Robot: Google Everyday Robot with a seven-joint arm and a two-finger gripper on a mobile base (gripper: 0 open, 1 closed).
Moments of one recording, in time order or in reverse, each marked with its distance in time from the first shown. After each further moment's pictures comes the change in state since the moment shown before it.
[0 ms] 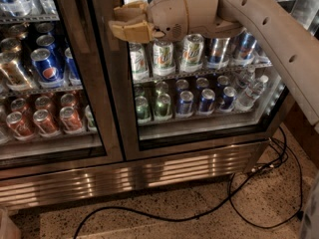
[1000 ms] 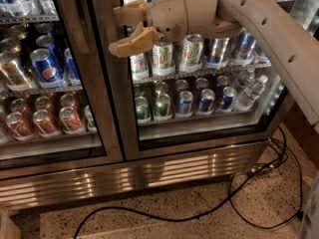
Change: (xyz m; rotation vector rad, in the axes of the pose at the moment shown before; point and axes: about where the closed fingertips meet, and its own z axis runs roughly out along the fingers) arm 0.000 0.000 0.000 0.001 0.000 0.000
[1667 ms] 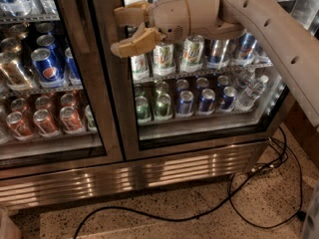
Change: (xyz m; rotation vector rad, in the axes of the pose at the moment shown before) arm 0.002 0.001 -0.001 0.007 -0.003 0.004
